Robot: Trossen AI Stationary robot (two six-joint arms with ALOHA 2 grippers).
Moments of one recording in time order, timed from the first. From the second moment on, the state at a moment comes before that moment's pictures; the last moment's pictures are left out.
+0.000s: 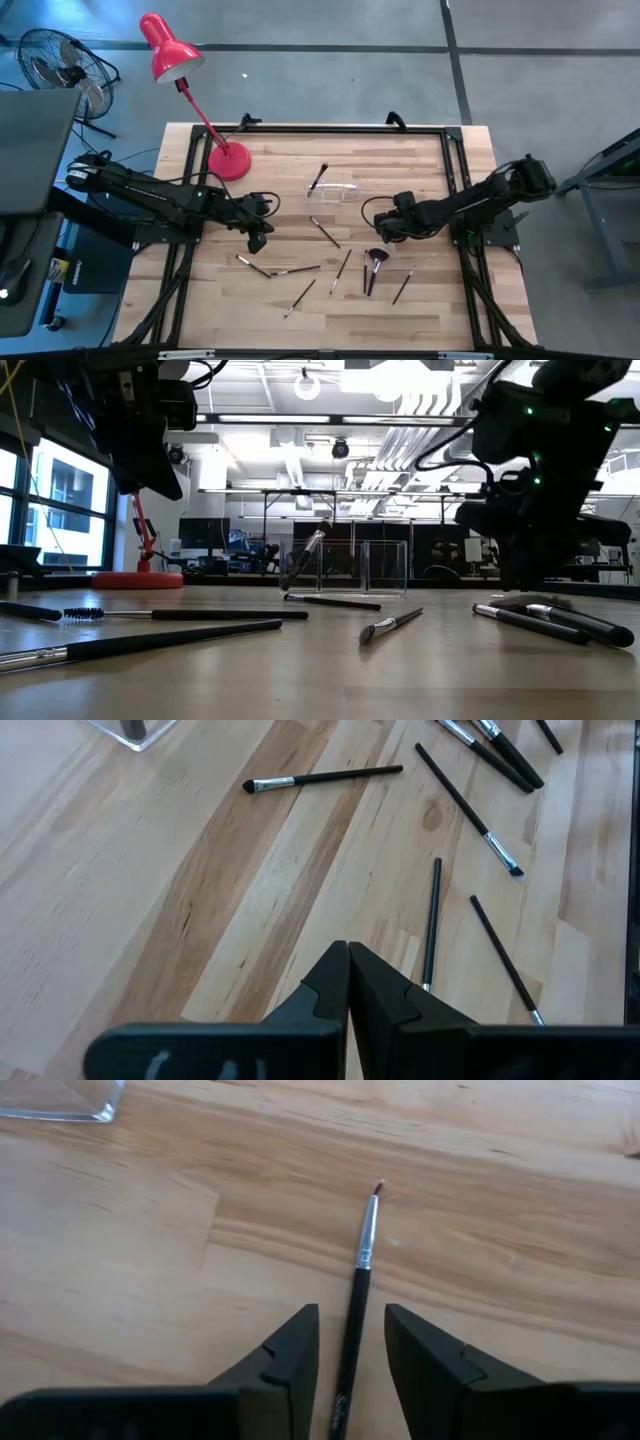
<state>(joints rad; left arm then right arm) -0.18 1.06 0.64 -0.39 -0.10 -0.66 0.19 1.49 0.64 -0.65 0.51 1.54</state>
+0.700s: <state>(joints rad) -0.18 1.06 0.64 -0.33 -0.10 -0.69 0.19 1.49 0.47 -0.42 0.58 1.32</state>
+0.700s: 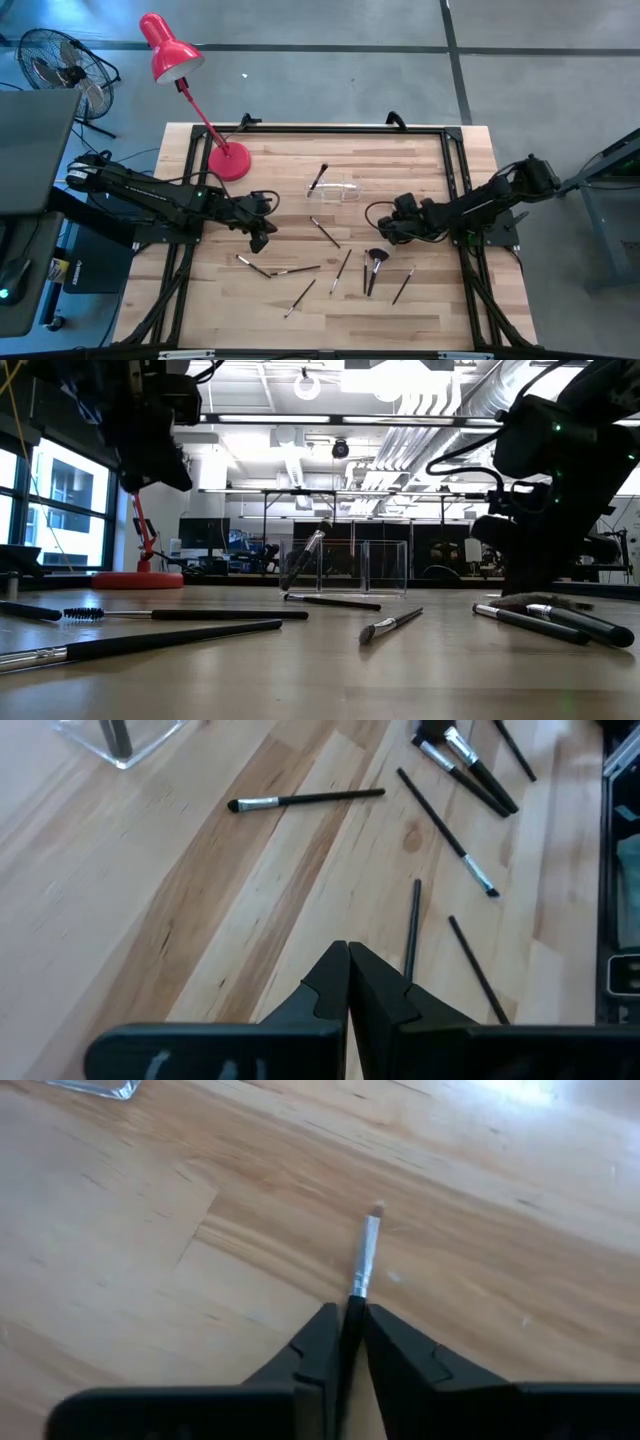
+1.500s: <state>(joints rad) -0.18 1.06 0.64 -0.28 -0.18 -0.74 0.19 1.30 0.49 -0.51 0.61 1.18</state>
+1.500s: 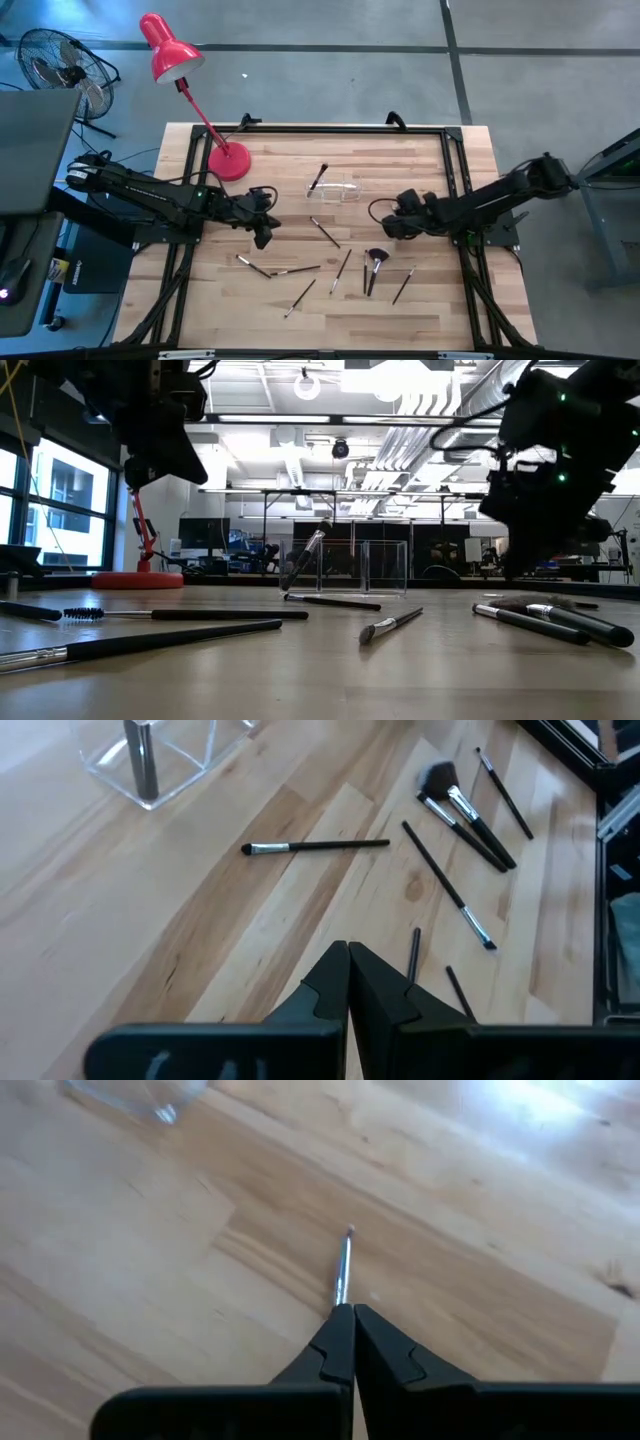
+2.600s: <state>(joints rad) -0.18 1.07 0.64 -0.18 -0.27 -0.75 0.19 1.16 0.50 -0.40 0.51 1.07</state>
